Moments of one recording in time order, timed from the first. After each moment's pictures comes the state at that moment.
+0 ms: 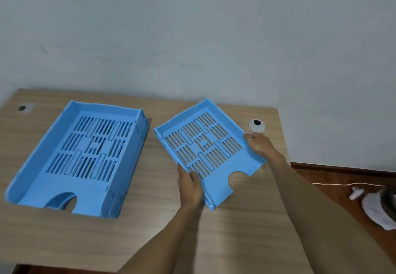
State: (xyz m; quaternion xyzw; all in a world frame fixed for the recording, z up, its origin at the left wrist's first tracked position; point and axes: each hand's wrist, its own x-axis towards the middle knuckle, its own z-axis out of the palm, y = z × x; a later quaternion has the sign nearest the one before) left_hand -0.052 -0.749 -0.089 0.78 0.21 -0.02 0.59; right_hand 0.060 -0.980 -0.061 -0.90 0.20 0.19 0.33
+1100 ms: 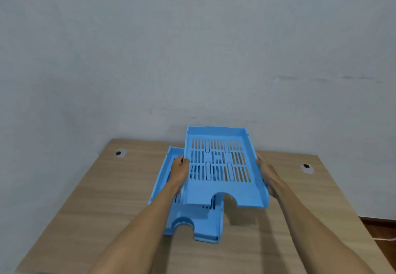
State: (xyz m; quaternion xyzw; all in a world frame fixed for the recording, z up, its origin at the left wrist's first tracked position) left_hand 0.017 -0.384 0.051 0.78 0.08 -0.06 0.61; right_hand -0.012 -0.659 0.069 -0.70 0.18 0.03 0.70
